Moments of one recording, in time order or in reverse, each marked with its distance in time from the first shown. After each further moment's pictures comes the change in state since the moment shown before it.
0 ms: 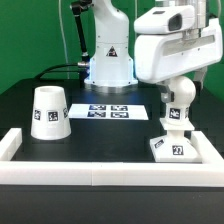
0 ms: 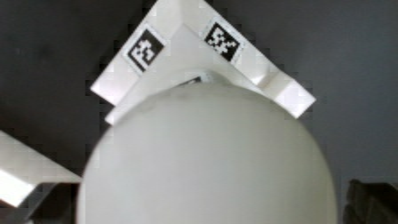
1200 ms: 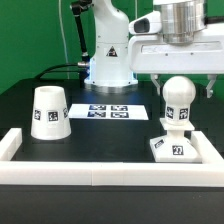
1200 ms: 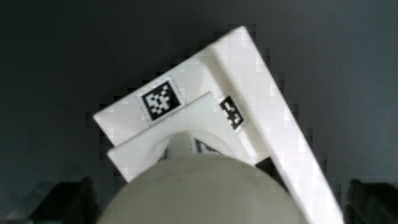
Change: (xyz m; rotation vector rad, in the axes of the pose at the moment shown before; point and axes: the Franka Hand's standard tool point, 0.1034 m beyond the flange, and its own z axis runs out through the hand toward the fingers) arm -0.006 -0.007 0.003 0.032 -0.020 1.178
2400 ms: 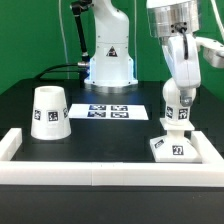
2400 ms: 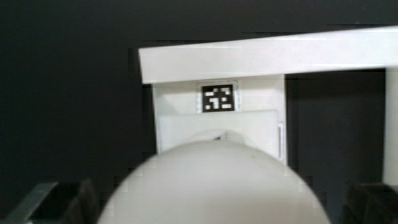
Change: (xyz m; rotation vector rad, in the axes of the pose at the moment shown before) arm 0.011 0.002 -0.002 0.054 -0.061 1.122
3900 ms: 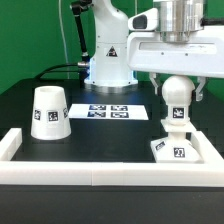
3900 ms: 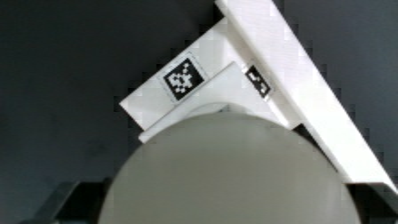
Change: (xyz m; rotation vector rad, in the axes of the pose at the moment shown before) arm 0.007 -0.001 0.000 -0.025 0.129 -0.786
